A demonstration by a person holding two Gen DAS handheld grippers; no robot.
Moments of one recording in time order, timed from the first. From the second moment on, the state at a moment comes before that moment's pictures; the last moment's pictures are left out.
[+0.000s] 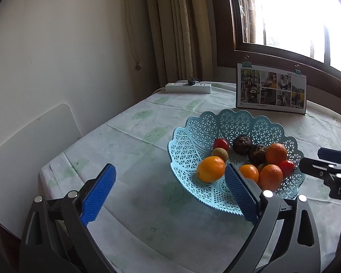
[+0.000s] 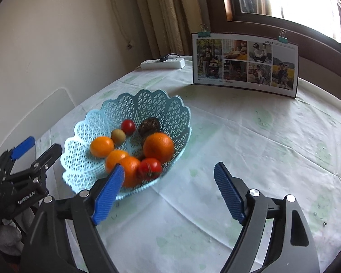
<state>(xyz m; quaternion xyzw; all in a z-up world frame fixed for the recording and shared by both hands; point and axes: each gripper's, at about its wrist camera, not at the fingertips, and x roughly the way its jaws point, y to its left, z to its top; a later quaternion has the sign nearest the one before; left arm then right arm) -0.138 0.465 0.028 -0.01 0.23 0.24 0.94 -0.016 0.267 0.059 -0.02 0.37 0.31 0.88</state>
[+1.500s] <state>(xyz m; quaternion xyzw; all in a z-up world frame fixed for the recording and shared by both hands) -0.136 0.446 0.029 0.05 0.24 0.26 0.93 -0.027 0.281 0.066 -0.10 0.34 0.28 0.89</state>
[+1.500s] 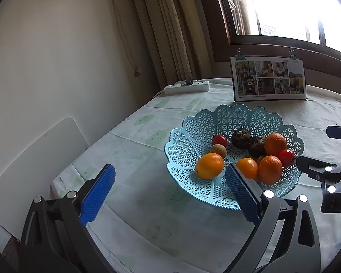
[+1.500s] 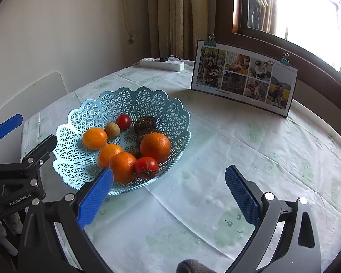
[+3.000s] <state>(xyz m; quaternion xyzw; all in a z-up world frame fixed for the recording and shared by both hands) -0.134 0.441 0.032 0.06 0.24 0.25 0.94 -0.029 0.278 0.071 -0.10 0.32 0.28 0.90</state>
